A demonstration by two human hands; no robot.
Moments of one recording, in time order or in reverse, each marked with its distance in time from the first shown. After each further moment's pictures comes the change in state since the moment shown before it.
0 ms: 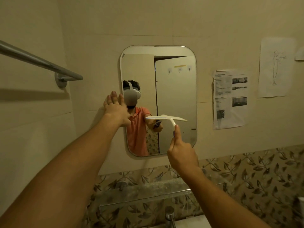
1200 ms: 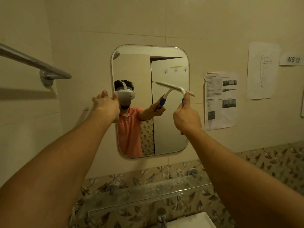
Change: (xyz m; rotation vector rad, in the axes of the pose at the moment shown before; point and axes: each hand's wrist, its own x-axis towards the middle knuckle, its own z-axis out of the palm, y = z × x) left_hand 0.017 0.000 -0.015 0.187 0.034 -0.019; right_hand 0.079 -0.025 -0.078 0.158 0.181 0.102
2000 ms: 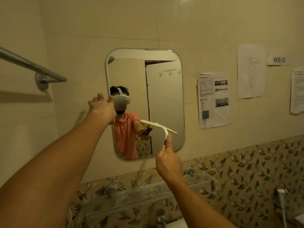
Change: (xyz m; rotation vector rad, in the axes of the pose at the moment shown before) left_hand -0.005 0.003 0.001 -0.007 -0.003 0.007; right_hand -0.104 0.063 0.088 0.087 -0.133 0.109
